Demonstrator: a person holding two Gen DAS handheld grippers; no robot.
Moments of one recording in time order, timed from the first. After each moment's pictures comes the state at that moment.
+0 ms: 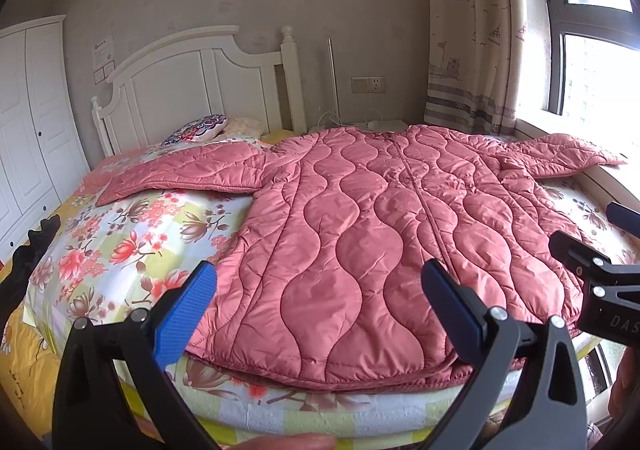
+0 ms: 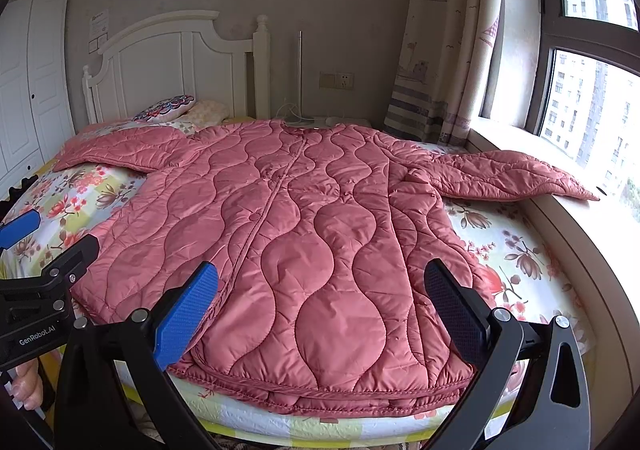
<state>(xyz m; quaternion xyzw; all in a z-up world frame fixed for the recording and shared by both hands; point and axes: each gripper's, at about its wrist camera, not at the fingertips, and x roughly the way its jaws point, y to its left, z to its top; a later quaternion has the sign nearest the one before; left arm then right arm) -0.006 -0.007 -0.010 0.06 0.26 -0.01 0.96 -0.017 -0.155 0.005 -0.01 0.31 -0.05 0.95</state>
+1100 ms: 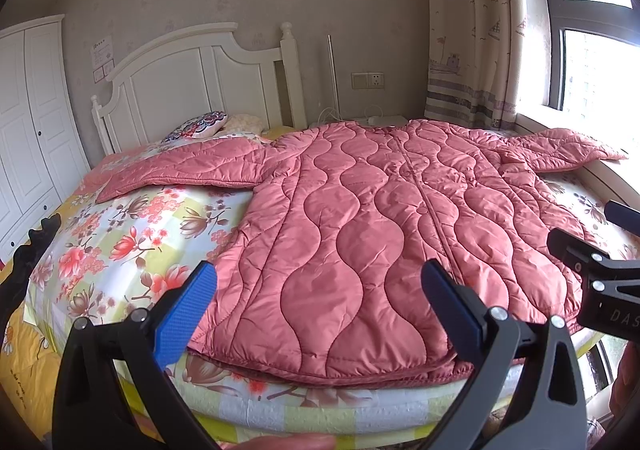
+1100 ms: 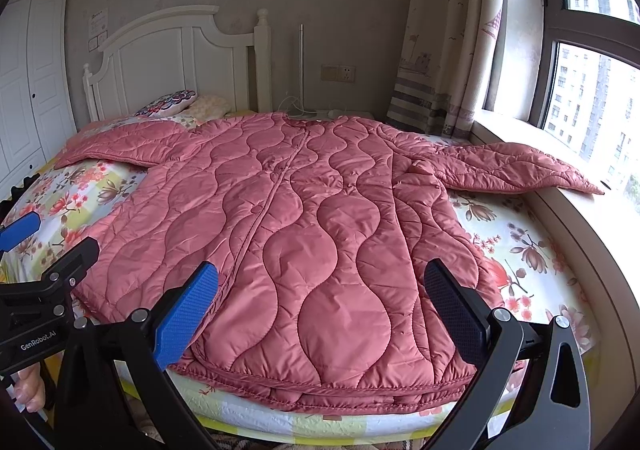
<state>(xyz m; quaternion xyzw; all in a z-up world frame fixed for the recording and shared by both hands) -0.007 -0.008 -0.011 0.06 0.26 -0.01 0.96 -0.017 -0.153 -0.002 0.00 0.31 -0.04 0.95</state>
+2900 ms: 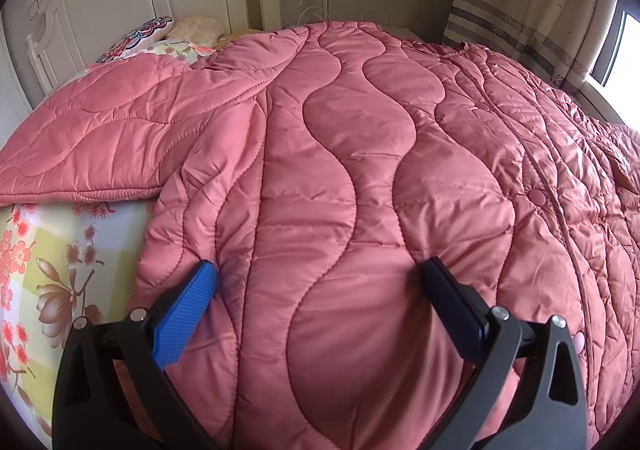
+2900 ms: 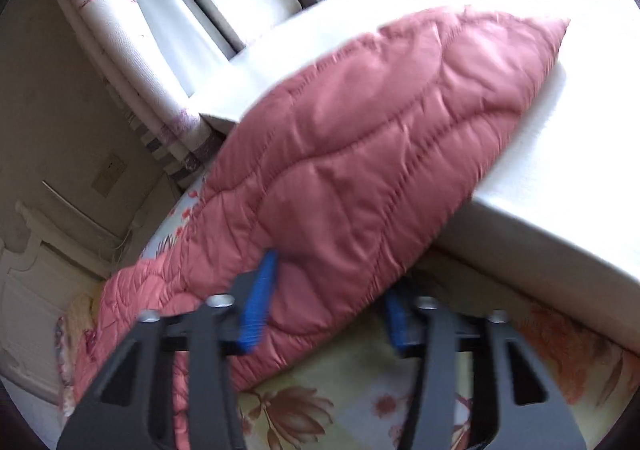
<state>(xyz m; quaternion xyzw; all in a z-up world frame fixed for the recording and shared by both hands) 0.285 0.012 -0.099 0.04 0.45 -0.05 0.89 0.180 -0.526 -0.062 0.33 0.29 -0.34 0.83</state>
